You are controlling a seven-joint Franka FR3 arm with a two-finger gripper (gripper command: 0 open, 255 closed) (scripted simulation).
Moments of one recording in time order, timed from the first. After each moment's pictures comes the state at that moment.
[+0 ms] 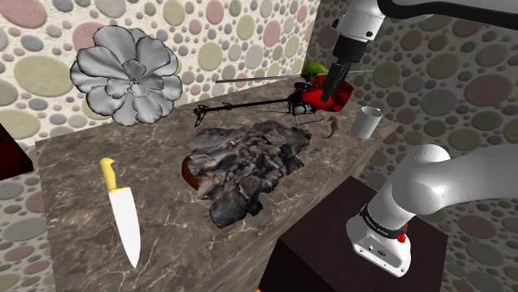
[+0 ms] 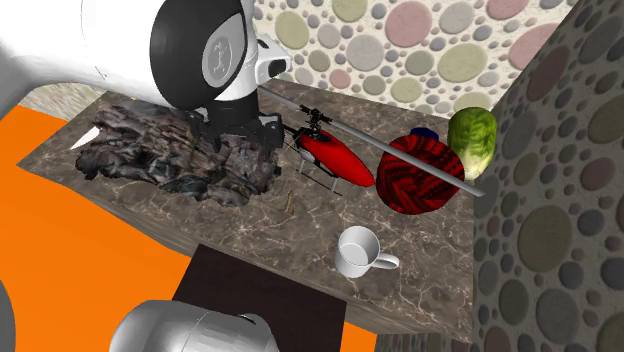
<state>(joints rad) 0.00 -0.77 -0.01 -2.35 0.11 1.59 -0.16</state>
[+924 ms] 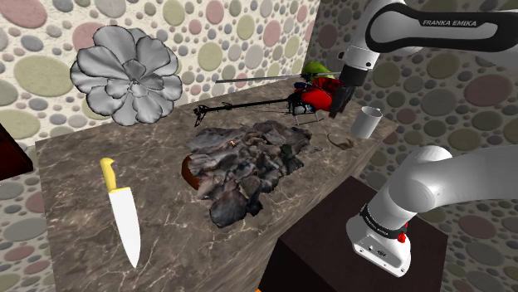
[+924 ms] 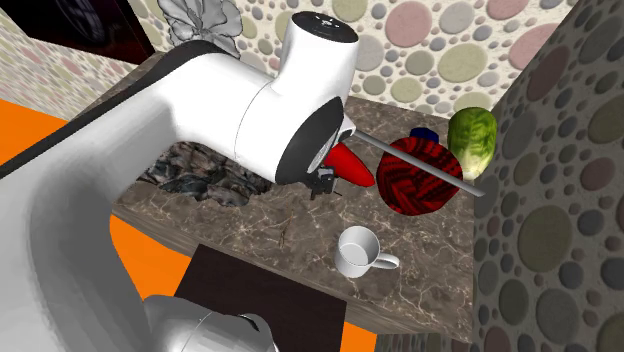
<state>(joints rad) -0.10 -0.76 -0.19 -2.54 0.02 1.72 -0.31</state>
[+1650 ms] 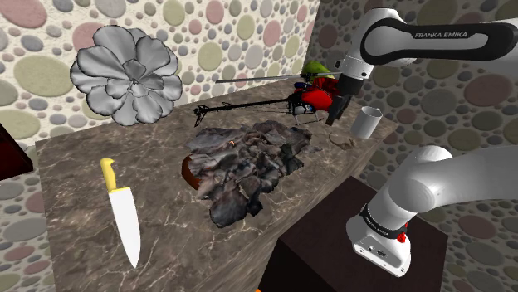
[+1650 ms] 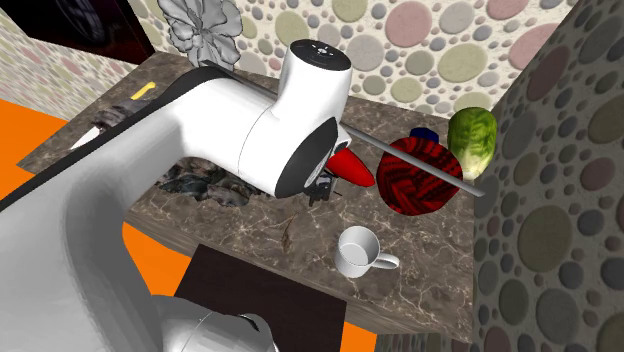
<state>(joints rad) -0.10 -0.76 -0.19 -2.61 0.02 1.79 -0.32</state>
